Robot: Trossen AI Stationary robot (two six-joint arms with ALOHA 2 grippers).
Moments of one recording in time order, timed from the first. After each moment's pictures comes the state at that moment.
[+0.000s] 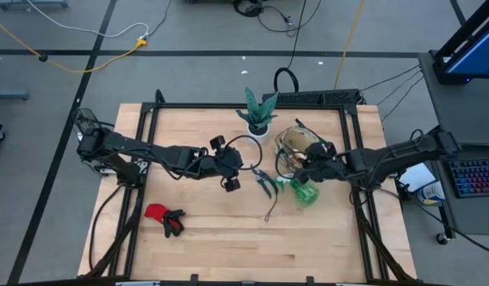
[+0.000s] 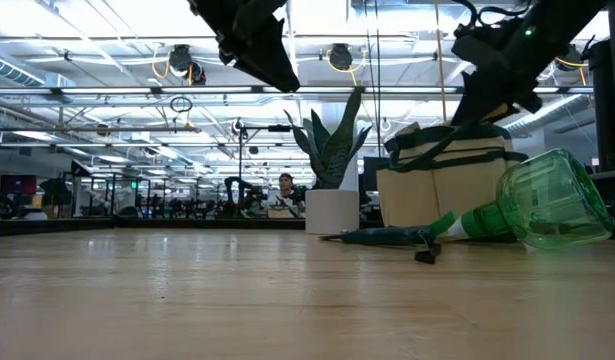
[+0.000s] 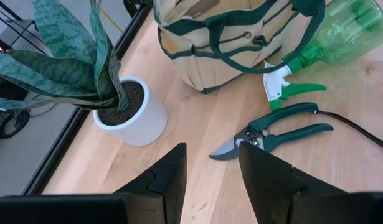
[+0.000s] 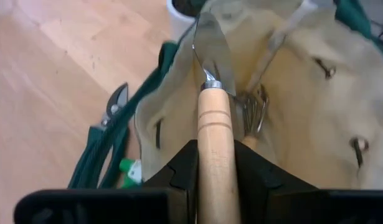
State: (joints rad) left arm -0.12 1.57 1.23 -0.44 -0.51 -0.14; right arm 0.17 1.06 0.72 -0.64 0.62 0.84
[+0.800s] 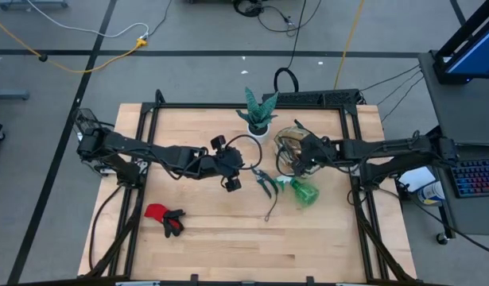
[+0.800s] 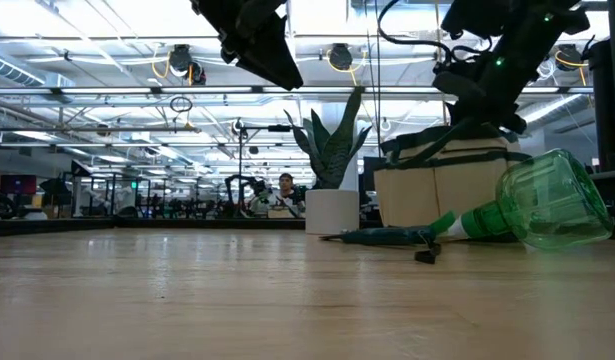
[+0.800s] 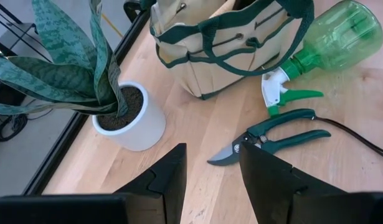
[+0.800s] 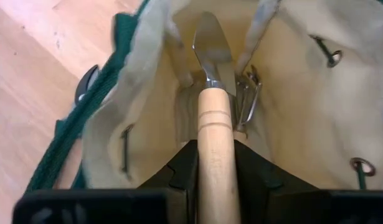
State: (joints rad) left arm -0.12 1.57 1.23 -0.42 -0.51 -0.14; right arm -0.08 1.13 0.72 -0.60 0.38 0.71
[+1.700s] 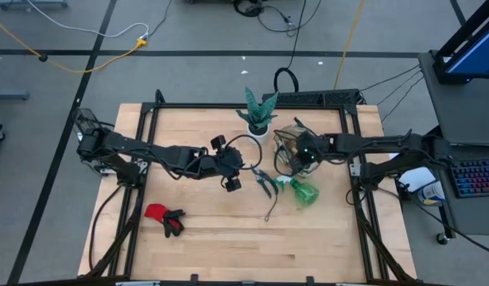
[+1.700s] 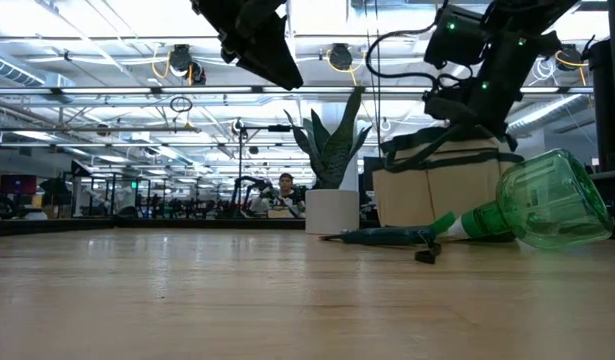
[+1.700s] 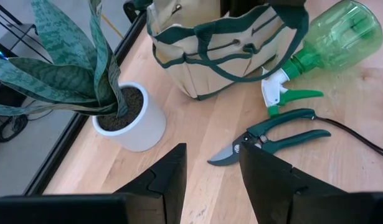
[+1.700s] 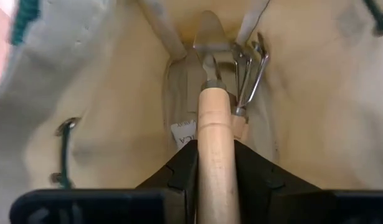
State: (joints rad) left arm -0.12 1.57 1.23 -0.42 -0.51 -0.14; right arm -0.22 1.22 0.72 -0.57 0.20 0.62
